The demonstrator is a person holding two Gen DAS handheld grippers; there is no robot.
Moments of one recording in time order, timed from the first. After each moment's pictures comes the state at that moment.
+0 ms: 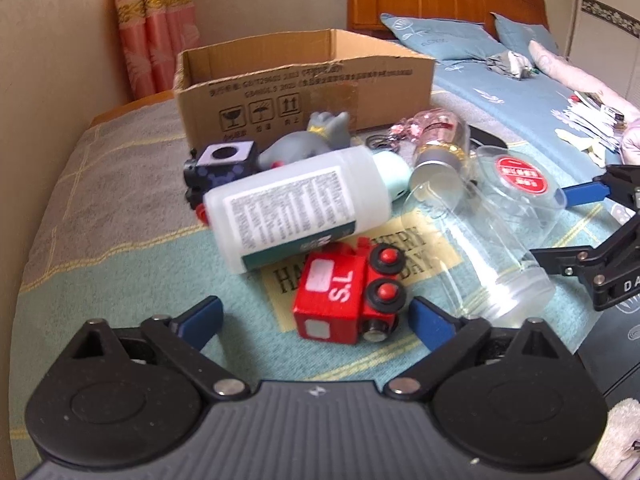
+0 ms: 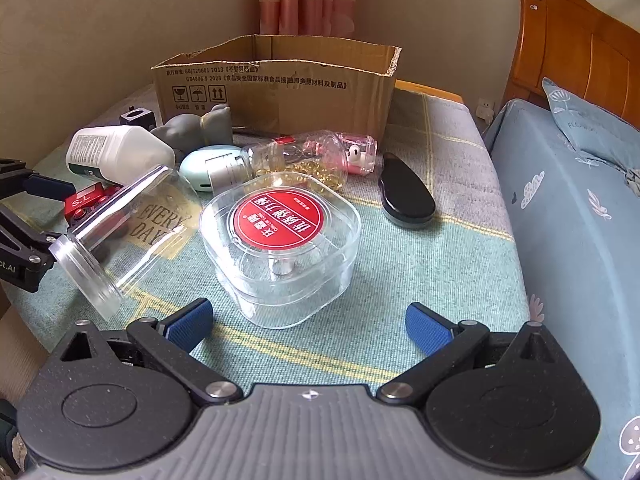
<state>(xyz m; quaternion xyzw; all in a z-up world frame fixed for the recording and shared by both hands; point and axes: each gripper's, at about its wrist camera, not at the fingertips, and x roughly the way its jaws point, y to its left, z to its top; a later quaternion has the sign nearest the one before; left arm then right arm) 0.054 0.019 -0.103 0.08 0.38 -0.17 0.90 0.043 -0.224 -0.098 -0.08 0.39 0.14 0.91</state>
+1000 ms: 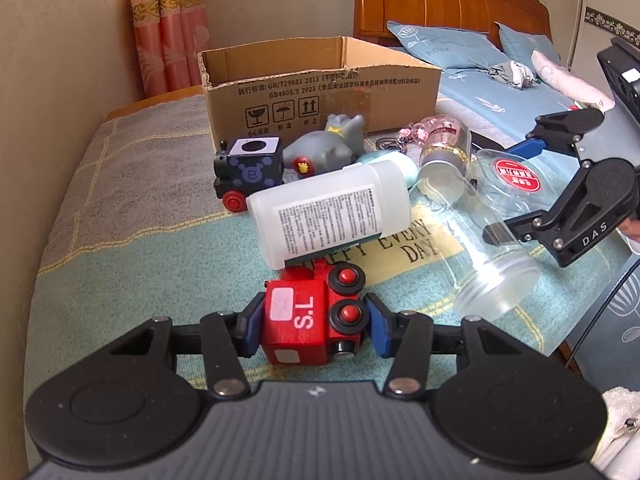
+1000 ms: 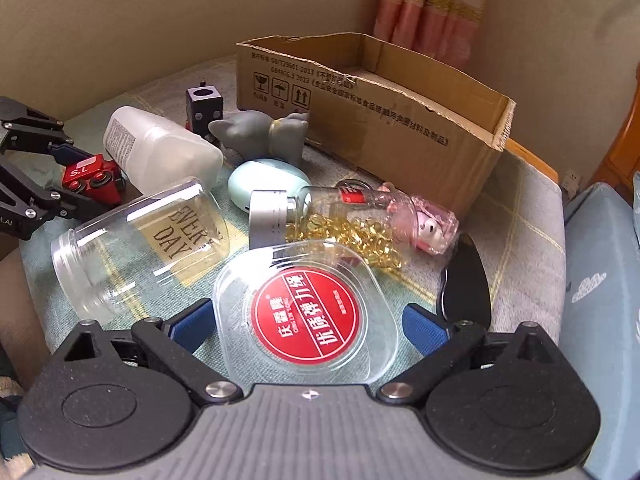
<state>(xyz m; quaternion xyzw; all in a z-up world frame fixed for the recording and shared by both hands) 0.040 0.042 -0.097 0.07 0.38 -0.16 0.91 0.096 -0.197 -0.087 -0.21 0.38 0.29 0.85</state>
